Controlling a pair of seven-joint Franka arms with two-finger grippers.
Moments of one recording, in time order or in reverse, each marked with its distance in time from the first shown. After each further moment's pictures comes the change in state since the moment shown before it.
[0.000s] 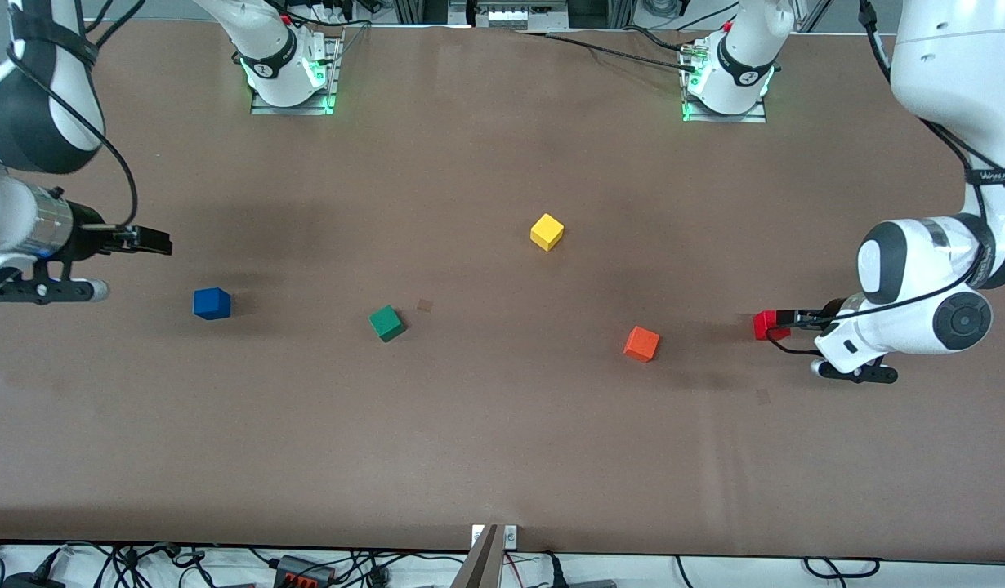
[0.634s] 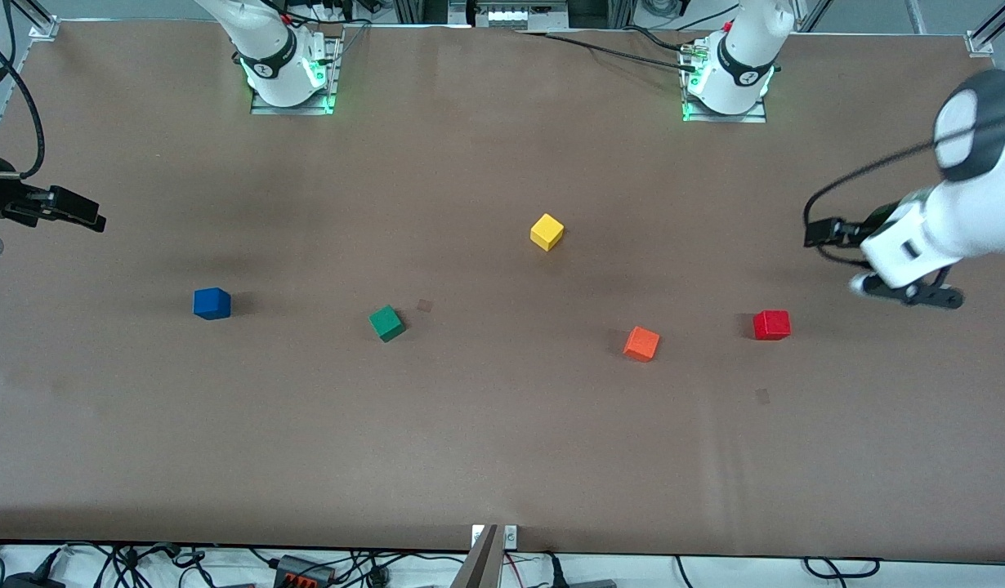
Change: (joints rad) left arm -0.066 -0.316 -0.014 0.004 -0.003 -0.358 -0.002; right arm -0.063 -0.151 -0.012 0.011 0.000 -0.013 -0.002
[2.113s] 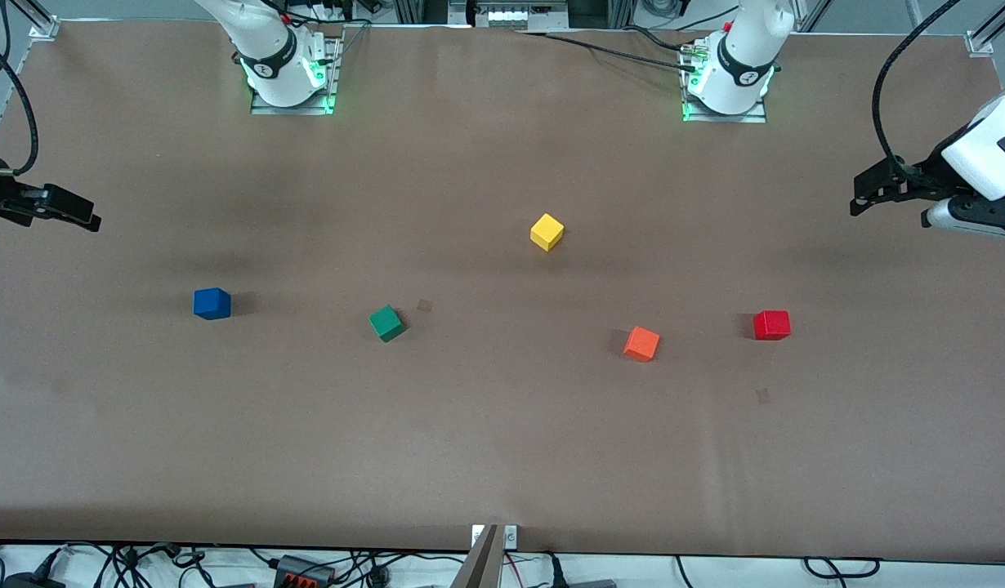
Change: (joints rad) left arm 0.000 -0.271 -0.003 0.008 -0.001 0.005 0.003; right arm -0.002 -0.013 -0.005 0.002 0.000 0.007 0.001
